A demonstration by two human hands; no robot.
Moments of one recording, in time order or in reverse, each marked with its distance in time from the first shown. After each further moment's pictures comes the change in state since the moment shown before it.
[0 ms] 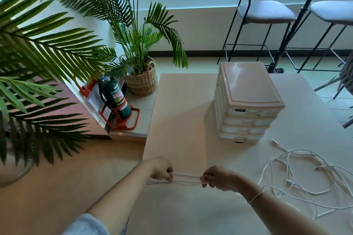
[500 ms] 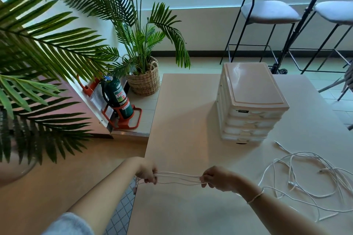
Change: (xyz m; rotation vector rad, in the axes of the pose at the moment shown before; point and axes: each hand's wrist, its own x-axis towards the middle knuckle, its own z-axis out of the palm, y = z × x) left_hand -0.018 -0.036 -0.011 0.013 -0.156 -0.139; right_hand 0.004 -0.005 0.001 -0.037 -0.005 -0.013
